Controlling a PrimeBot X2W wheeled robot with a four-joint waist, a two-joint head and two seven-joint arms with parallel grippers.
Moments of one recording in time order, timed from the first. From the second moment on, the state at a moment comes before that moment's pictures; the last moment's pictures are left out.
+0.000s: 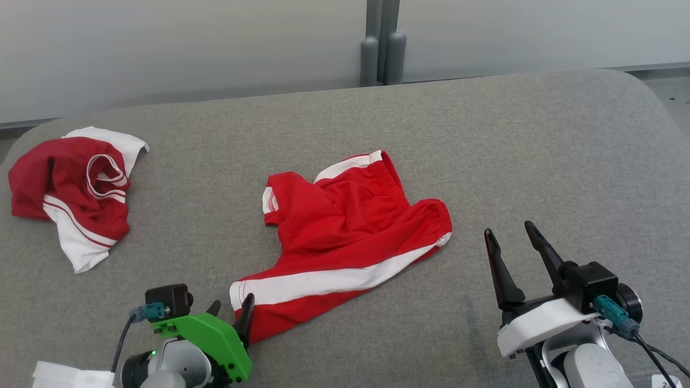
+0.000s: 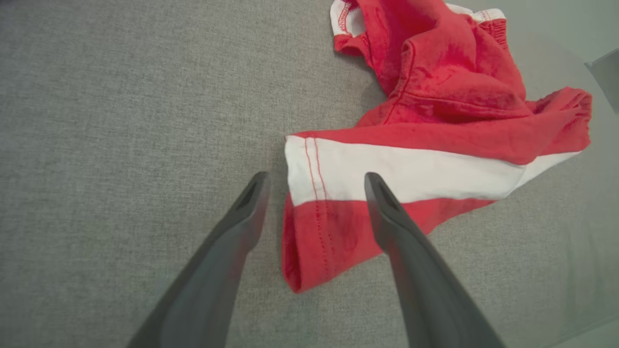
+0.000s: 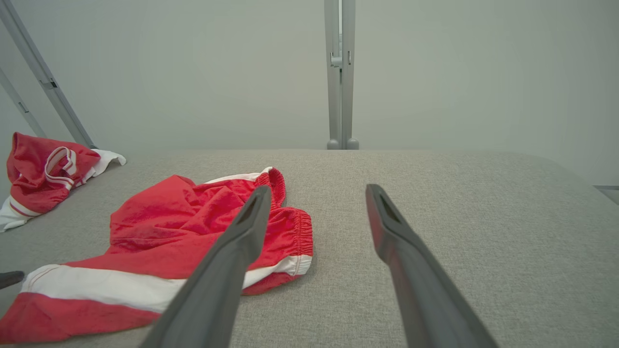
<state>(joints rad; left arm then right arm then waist) -0.15 0.08 -0.18 0.47 -0.51 -0.08 0.19 -0.07 -0.05 0.08 0.17 0.11 0.13 -0.22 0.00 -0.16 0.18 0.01</state>
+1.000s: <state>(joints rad) -0.29 0.10 -0.20 0.62 -0.63 -0.12 0.22 -0.11 -0.05 0.07 0.19 0.10 0.13 -0.22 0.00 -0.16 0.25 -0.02</state>
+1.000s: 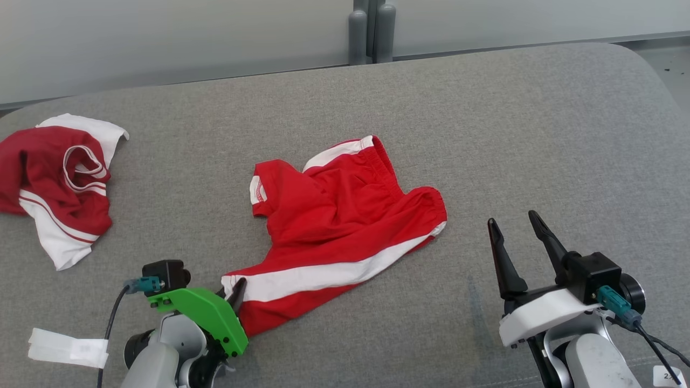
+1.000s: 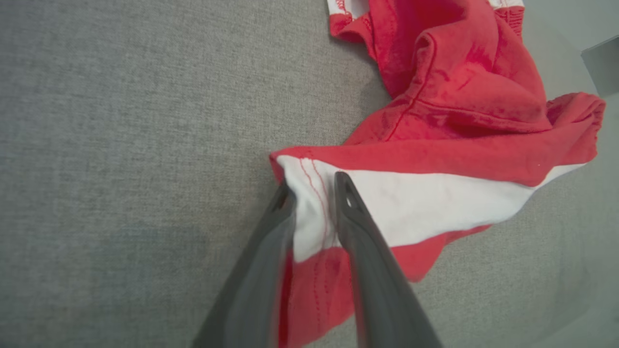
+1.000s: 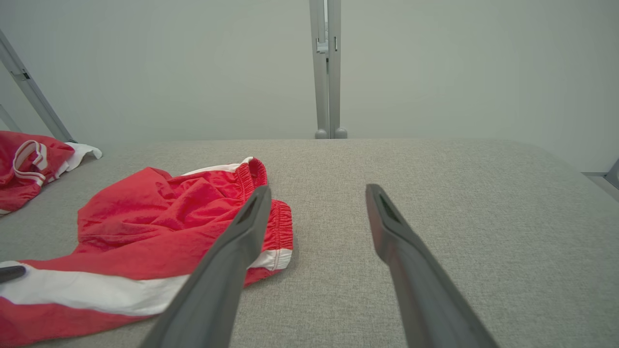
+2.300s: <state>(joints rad) -0.28 0.13 -0.18 0.56 -0.63 -0.06 0.08 -0.46 -0.14 0.43 0.76 0.20 0.13 -0.25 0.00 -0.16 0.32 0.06</state>
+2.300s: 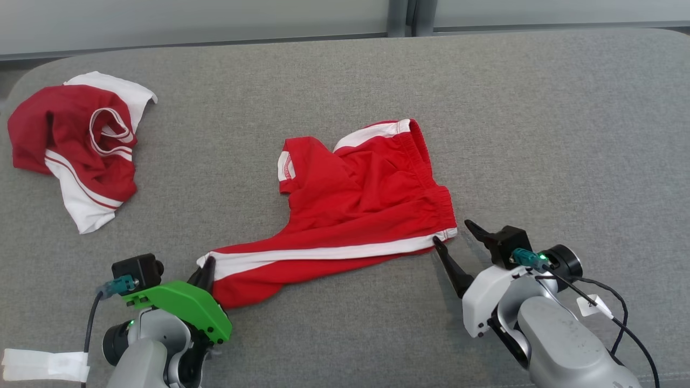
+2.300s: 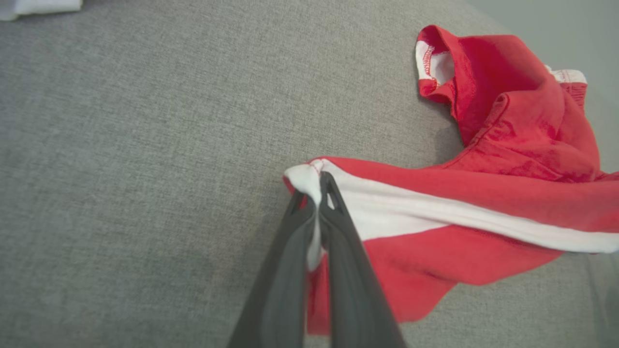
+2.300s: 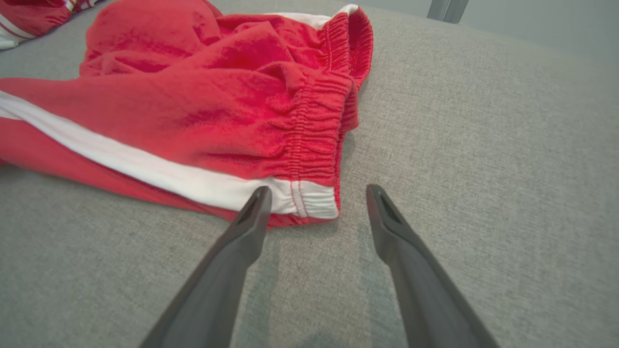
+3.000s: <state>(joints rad) -0.30 0.13 -0.19 0.60 -0.65 -0.07 0.05 -0.53 -0.16 0.58 0.79 0.30 0.13 -0.26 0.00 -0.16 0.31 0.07</state>
